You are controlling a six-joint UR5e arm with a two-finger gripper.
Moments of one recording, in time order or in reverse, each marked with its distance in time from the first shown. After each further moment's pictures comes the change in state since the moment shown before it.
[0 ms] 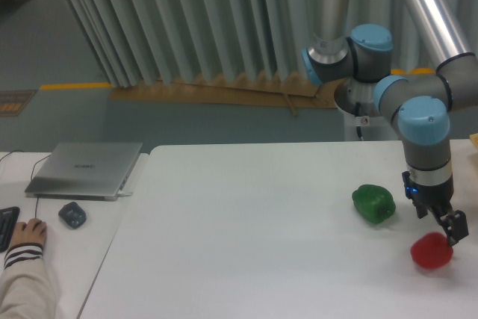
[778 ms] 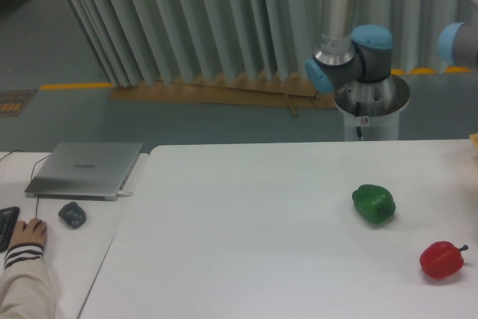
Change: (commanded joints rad) arm 0.347 0.120 0.022 -0.103 -0.097 0.526
